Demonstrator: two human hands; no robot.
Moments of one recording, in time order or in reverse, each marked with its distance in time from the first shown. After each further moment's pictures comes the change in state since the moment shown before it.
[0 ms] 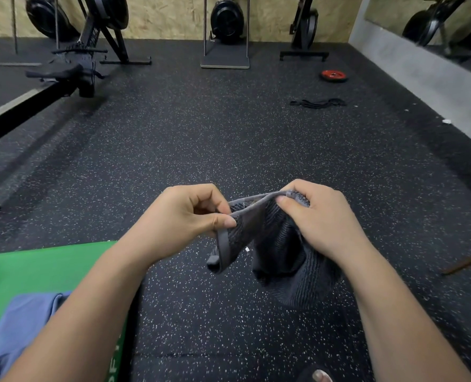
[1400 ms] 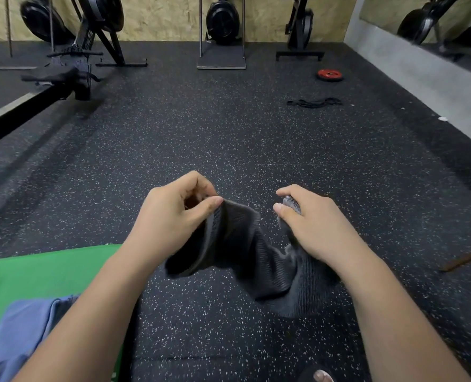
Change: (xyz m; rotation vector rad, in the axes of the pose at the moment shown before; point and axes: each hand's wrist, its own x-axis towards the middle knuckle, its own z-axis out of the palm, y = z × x) left_hand 0.005 -0.011 0.004 0.290 0.296 0.032; right_hand -0.002 0.006 0.007 -0.126 -0.097 0.055
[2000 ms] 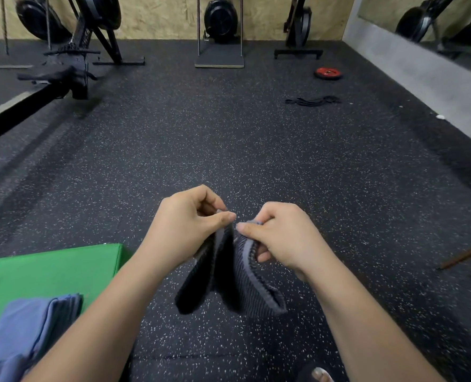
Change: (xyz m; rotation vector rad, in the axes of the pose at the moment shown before) left_hand -0.005 0.006 0.025 -0.073 -0.078 -0.197; right_hand -0.010 -0.028 0.034 0.396 -0.157 0.218
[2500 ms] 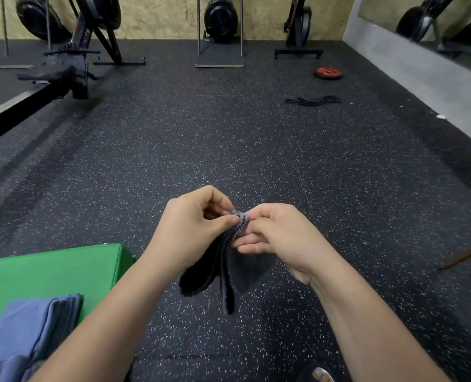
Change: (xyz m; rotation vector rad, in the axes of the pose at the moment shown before) left_hand -0.004 0.004 0.005 -0.011 -0.012 0.051; right_hand -0.004 -0.004 0.005 0.405 -0.175 0.010
